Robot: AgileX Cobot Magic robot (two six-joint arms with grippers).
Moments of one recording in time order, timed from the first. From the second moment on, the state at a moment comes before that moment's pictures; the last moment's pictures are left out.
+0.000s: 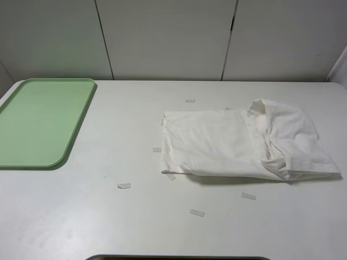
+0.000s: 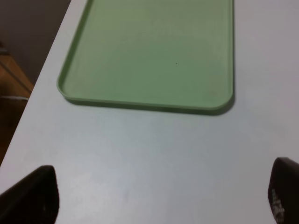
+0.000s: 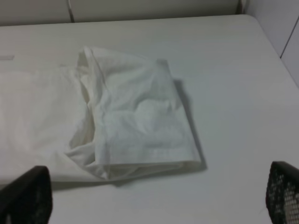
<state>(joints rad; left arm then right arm) 0.16 -0.01 -0.48 0.04 1.06 0.04 -0.02 -0.01 -0.50 -0.06 1.03 0.09</state>
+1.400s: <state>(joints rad) 0.16 -0.01 -0.48 0.05 1.06 0.04 -0.02 -0.01 -0.50 -0.06 1.03 0.09</state>
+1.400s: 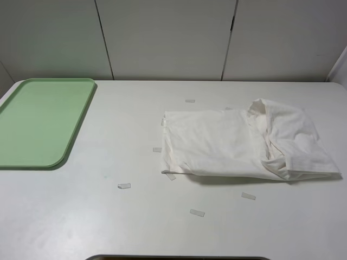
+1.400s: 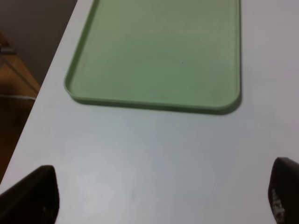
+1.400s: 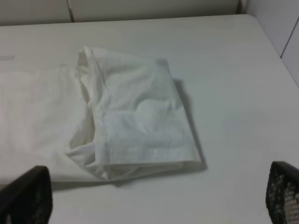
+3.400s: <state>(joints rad) -0.53 1.77 -0.91 -0.35 0.17 -0.06 -0.02 -0.01 -0.50 -0.06 1.03 0.09</state>
